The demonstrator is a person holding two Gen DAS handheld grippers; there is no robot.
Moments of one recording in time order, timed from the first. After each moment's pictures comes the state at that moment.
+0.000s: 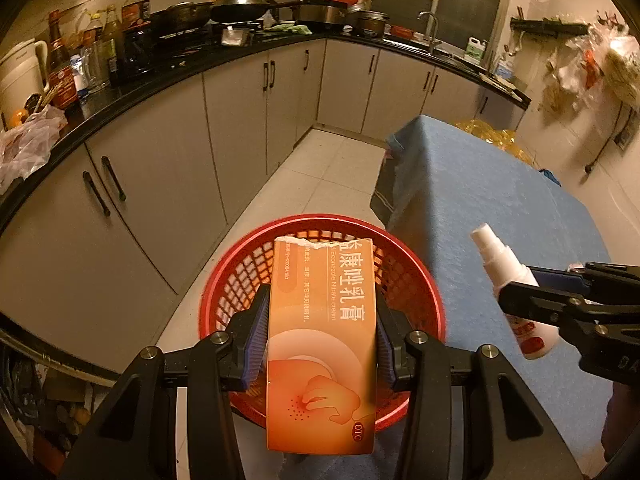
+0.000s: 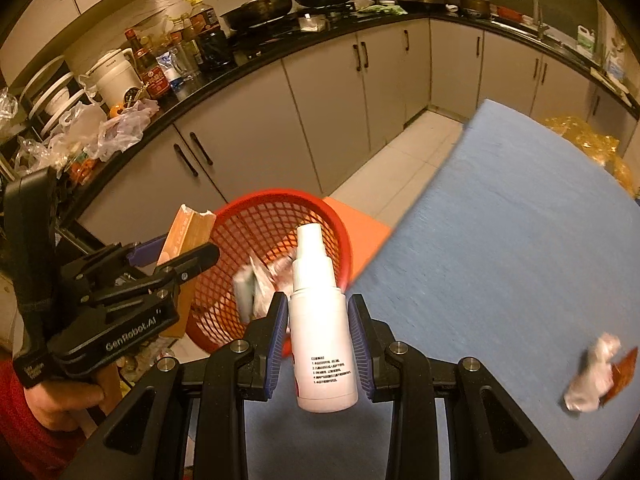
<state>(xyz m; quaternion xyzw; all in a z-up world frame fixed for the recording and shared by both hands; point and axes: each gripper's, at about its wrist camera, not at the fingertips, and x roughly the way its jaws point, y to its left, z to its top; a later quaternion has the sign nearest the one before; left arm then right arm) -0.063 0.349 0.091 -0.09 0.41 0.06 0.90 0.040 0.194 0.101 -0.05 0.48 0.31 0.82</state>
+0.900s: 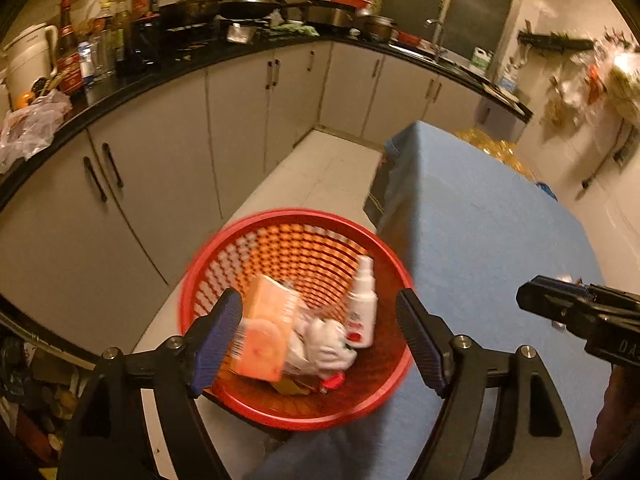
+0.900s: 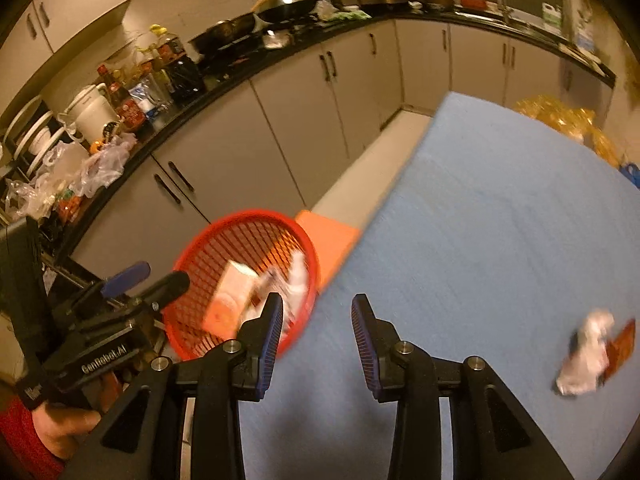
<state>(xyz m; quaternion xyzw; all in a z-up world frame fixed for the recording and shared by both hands) -0.066 0.322 0.094 -0.12 0.41 0.06 0.90 0.043 0.157 0.106 0.00 0.48 0.27 0.84</state>
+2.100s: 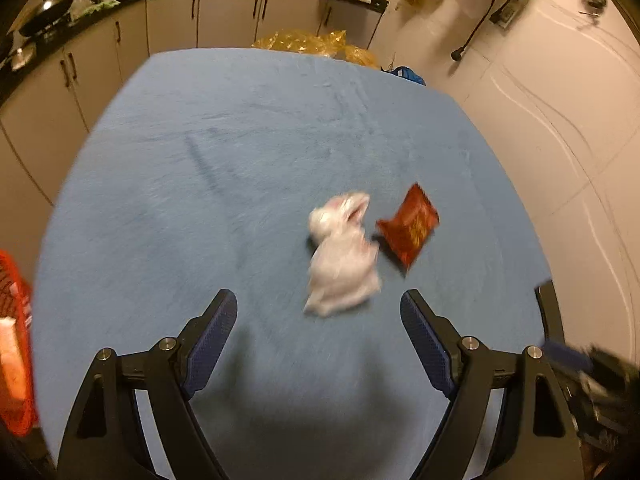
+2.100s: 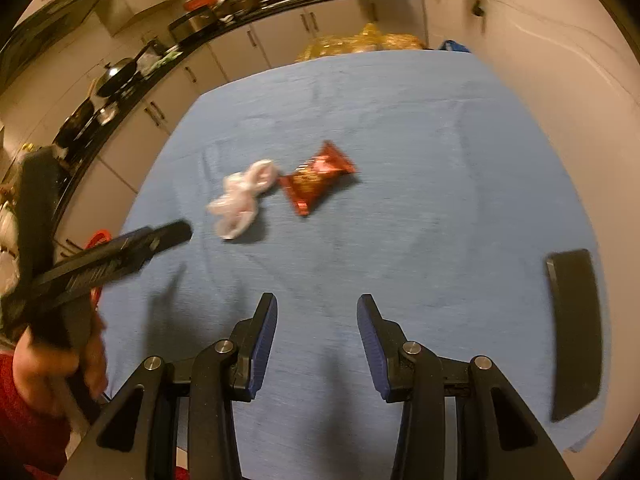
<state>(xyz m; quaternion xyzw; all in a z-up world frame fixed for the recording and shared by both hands) 0.036 0.007 0.065 -0.04 0.51 -0.17 0.84 -0.061 -0.175 0.094 0.13 0.50 0.04 0.86</state>
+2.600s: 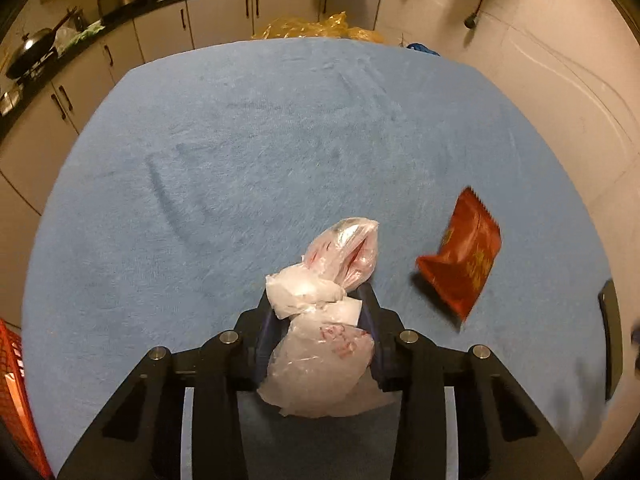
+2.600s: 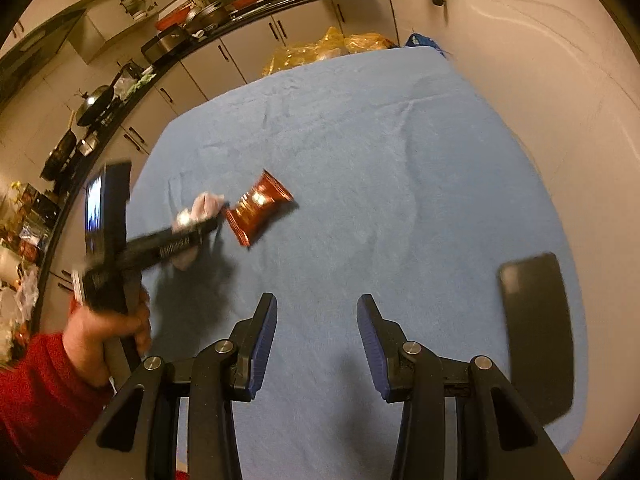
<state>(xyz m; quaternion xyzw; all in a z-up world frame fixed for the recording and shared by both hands) 0.070 -0.026 0.023 0.04 0.51 -0.14 0.85 -0.044 -0.229 0.102 0.17 0.50 0.02 0.85</state>
